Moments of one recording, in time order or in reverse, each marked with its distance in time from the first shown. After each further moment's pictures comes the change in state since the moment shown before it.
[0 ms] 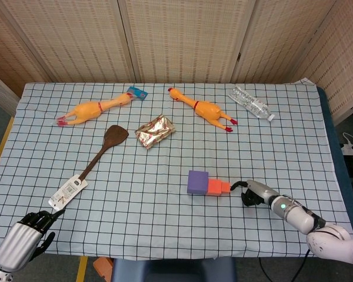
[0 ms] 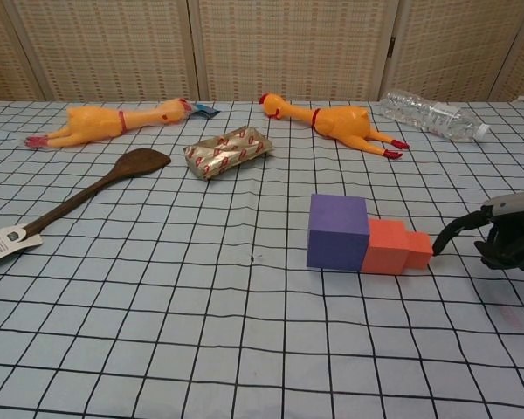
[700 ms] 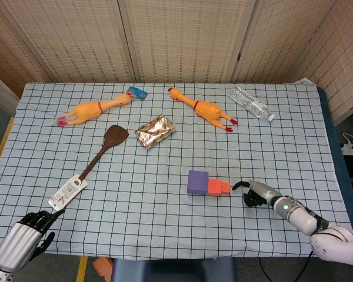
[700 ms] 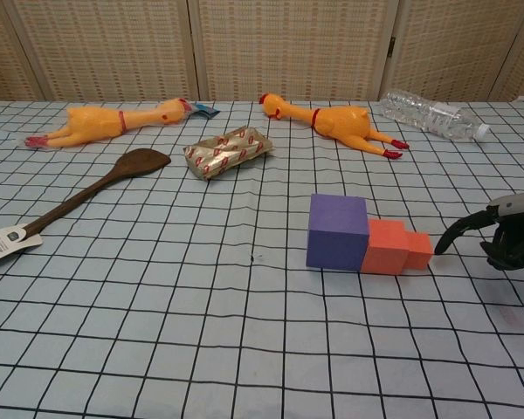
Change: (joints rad) left arm 0.001 0.000 0.000 0.001 0.000 0.002 -0.002; right arm -0.011 0.023 -0.013 -0.010 -0.037 0.021 0.018
